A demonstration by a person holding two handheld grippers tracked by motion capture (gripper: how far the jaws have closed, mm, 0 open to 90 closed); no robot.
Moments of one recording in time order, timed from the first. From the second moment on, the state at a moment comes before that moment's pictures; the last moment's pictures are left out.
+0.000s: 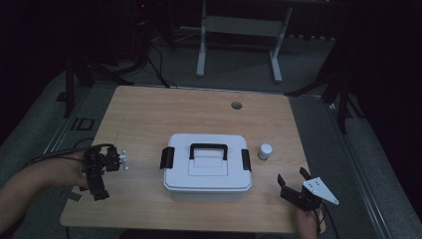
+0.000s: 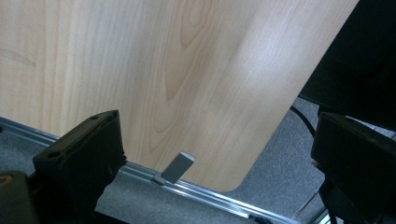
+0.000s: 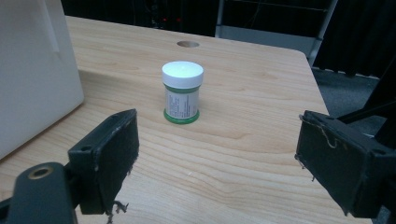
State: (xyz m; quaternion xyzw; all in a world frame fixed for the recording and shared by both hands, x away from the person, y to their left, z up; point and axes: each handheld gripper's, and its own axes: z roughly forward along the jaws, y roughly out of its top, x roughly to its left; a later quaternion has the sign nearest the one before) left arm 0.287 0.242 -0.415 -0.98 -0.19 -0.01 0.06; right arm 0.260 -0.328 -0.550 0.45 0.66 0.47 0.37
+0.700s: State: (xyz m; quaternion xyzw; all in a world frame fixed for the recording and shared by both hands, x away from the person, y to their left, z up) left arm 0.310 0.180 -0.356 -0.99 -0.13 -0.03 0.04; right arm 0.261 -0.328 -0.551 0.45 0.66 0.47 0.37
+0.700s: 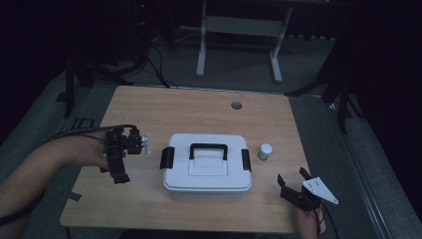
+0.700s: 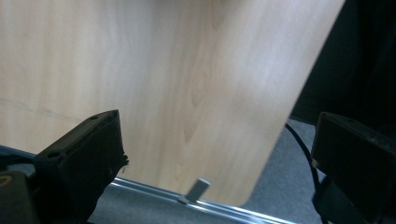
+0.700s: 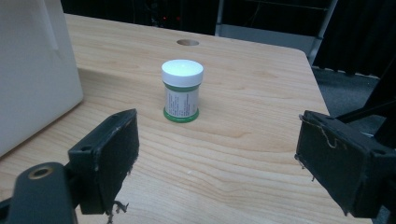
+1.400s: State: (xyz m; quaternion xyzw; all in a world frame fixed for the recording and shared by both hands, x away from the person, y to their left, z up) left arm 0.331 0.118 -0.333 -1.00 -0.08 -0.06 0.01; right arm 0.261 -0.329 -0.551 0.45 0.67 0.47 0.37
